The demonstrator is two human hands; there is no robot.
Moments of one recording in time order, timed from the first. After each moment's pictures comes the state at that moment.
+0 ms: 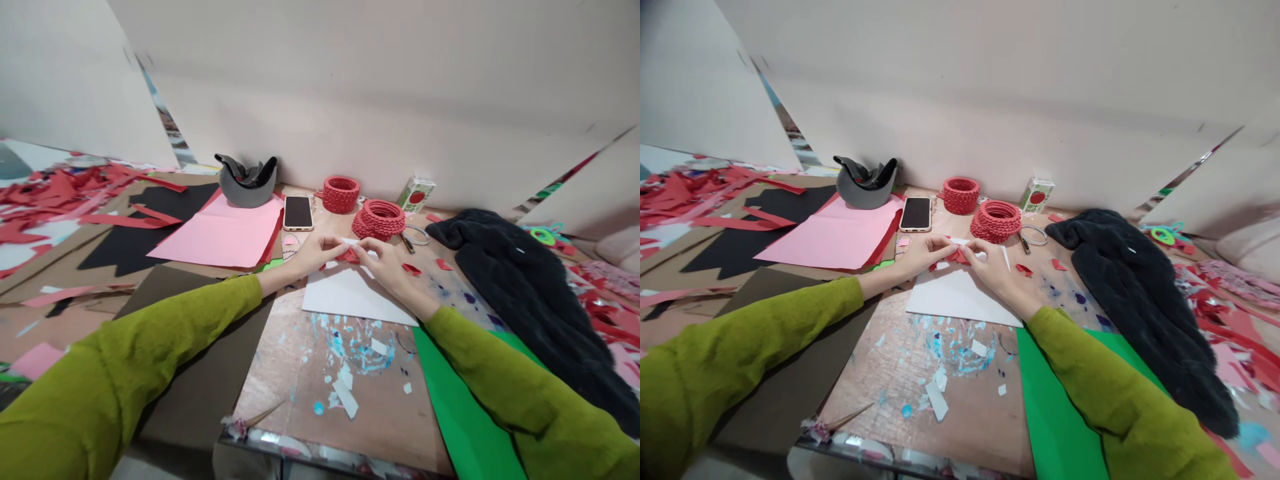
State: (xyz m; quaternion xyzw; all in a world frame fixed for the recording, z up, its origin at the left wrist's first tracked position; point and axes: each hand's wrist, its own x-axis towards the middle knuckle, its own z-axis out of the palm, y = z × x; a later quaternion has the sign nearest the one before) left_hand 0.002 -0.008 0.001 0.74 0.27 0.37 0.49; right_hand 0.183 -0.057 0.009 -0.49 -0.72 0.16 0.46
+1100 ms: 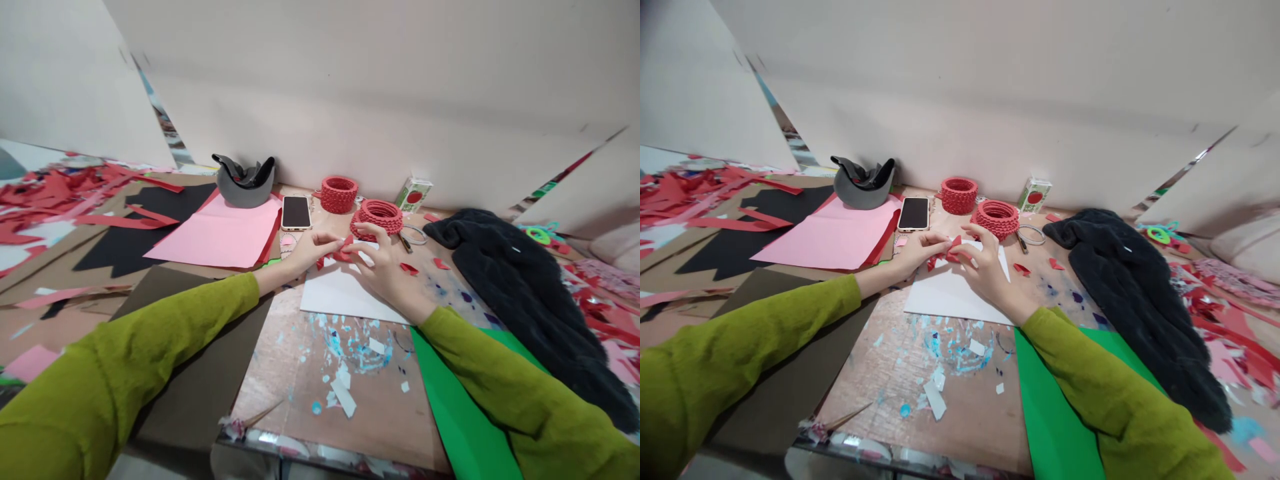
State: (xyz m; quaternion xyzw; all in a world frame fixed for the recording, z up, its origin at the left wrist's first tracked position) left_hand 0.000 0.000 -0.002 0.68 0.27 0.42 0.53; right_hand 0.179 -0.066 0.007 -0.41 -0.79 -0.03 0.45
